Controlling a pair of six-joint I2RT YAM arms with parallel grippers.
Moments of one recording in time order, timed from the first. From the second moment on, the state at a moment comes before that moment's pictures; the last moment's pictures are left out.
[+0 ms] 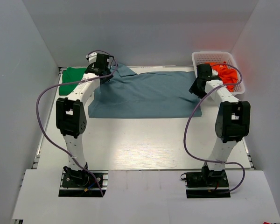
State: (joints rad) left arm -0.24 2.01 1.78 -0.55 -0.40 -0.66; right arm 0.09 1.87 1.47 -0.60 0.23 0.59
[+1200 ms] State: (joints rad) left arm -0.25 1.66 0.96 -0.43 -0.18 -0.74; right arm 0.17 1.70 0.94 -0.19 -0.04 0.51
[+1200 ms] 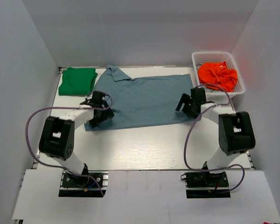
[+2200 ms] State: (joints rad) left arm -0.30 1.74 1.09 -0.54 -0.11 -0.65; right arm 0.28 1.48 0.76 -0.31 -0.13 0.44
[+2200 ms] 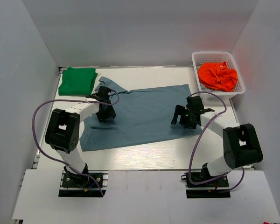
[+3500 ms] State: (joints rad) left arm -0.40 1.77 1.25 -0.66 -0.24 -0.56; right arm 0.28 1.49 0.76 -0.29 -0.11 0.45
